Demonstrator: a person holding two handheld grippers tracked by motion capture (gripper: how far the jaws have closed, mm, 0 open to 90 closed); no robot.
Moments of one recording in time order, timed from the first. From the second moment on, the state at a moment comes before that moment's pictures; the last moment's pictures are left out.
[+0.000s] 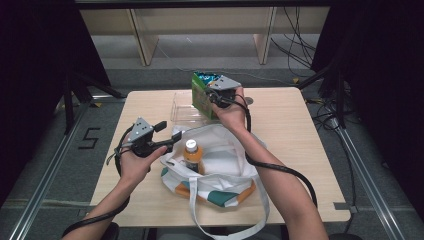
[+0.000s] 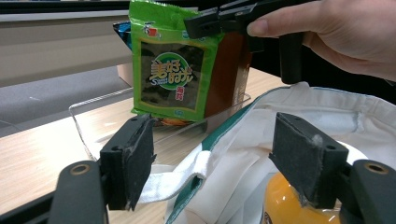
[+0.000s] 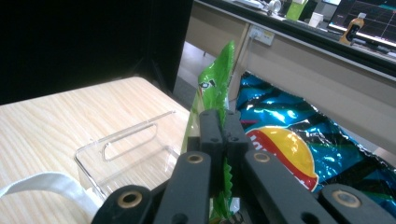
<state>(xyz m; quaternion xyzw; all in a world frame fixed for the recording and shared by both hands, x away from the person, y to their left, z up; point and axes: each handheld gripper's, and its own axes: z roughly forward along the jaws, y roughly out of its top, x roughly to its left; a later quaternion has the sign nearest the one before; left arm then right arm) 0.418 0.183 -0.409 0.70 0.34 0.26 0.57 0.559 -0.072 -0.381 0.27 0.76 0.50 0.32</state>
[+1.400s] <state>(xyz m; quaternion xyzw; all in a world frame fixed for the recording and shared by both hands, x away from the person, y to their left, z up) 0.418 0.182 -0.410 0.70 0.34 0.26 0.57 0.558 -0.080 -0.384 0.28 0.80 0.45 0.29</state>
